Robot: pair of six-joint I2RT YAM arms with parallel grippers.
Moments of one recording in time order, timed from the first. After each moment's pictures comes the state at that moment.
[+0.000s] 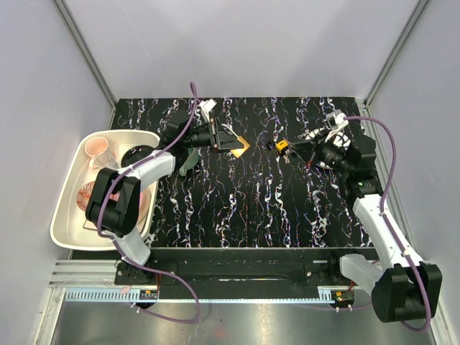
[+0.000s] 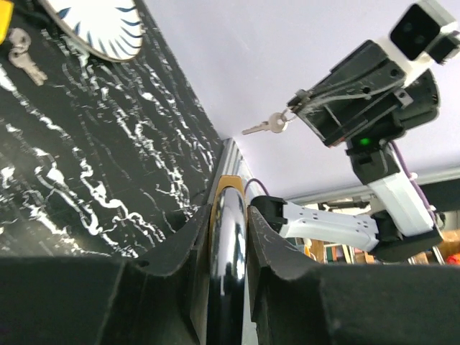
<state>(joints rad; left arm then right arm) -0.37 1.70 1.10 0.54 1.02 -1.04 0.08 1.02 0.77 0.20 -0.72 0.31</state>
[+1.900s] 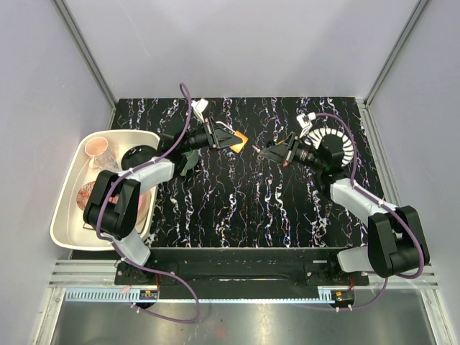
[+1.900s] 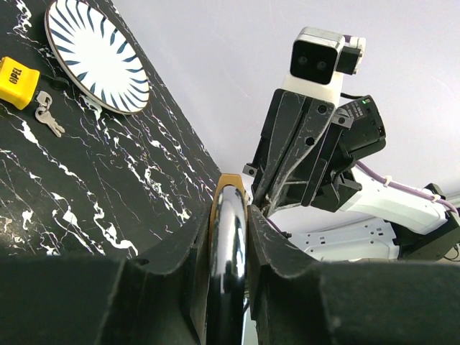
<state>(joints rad) -0.37 1.68 1.00 0.76 0.87 -1.10 0.25 1.36 0.71 0.68 -0.85 0.85</state>
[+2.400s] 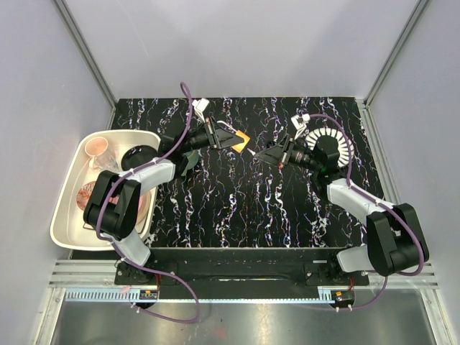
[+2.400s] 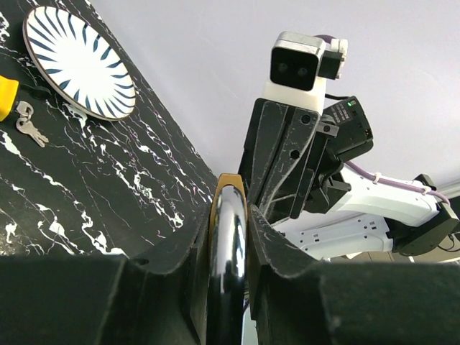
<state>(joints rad) -0.38 1.68 0.99 0.82 0.88 -1.12 0.31 1.37 0.71 0.71 -0.85 0.86</state>
